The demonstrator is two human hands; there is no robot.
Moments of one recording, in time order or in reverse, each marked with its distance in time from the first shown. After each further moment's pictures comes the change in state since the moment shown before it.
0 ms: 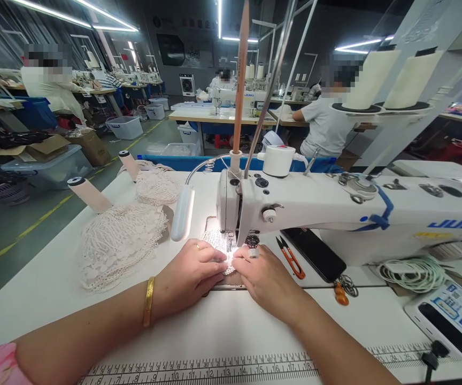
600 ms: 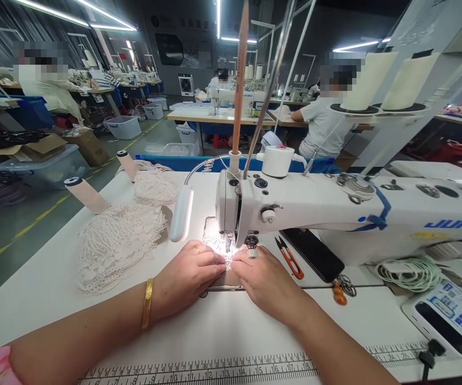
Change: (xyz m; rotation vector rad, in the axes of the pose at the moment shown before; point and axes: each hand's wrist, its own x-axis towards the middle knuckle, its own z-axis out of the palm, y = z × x) left_hand -0.002 -0.002 0.001 0.051 -0.008 0.088; right_hand -0.001 0.001 -0.003 -0.048 0.037 -0.077
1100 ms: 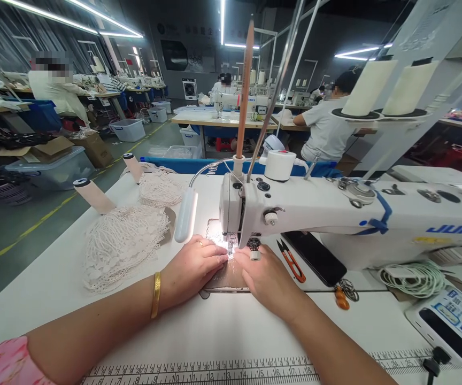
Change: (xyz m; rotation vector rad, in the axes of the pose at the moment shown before) left_hand 0.006 -0.013 0.006 0.069 -0.038 -0.073; right_hand 0.001 0.008 0.015 -0.049 0.080 0.126
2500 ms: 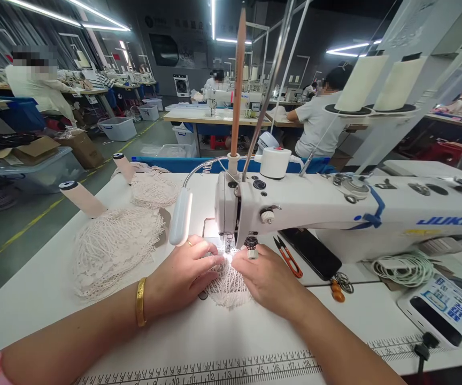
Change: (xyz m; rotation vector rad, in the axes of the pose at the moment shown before) left_hand -0.003 0.010 -0.022 -0.088 -0.070 -0.074; right_hand -0.003 -0.002 -0.020 0.001 -0.029 -0.125
